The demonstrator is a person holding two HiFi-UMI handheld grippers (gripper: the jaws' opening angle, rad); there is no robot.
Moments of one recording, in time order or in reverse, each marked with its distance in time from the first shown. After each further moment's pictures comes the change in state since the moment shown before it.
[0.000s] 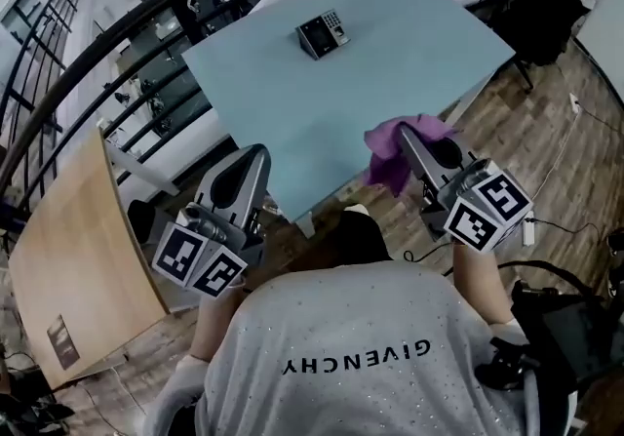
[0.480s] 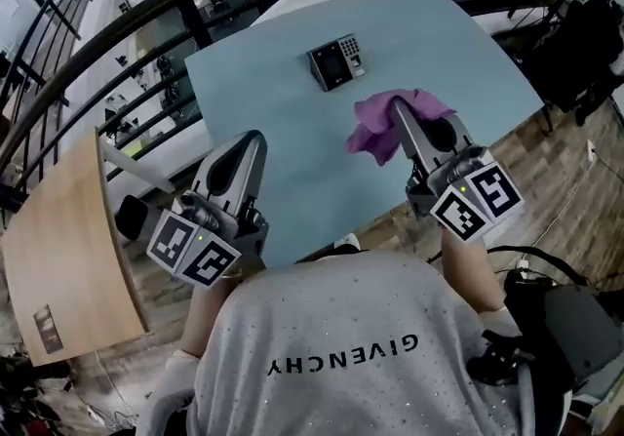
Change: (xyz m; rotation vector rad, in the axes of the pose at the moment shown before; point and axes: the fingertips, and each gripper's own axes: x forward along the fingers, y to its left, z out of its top) left arm 0.136 0.097 0.008 -0.056 -0.088 0.112; right arm 0.142 -0.127 0.062 -0.054 -0.141 0.124
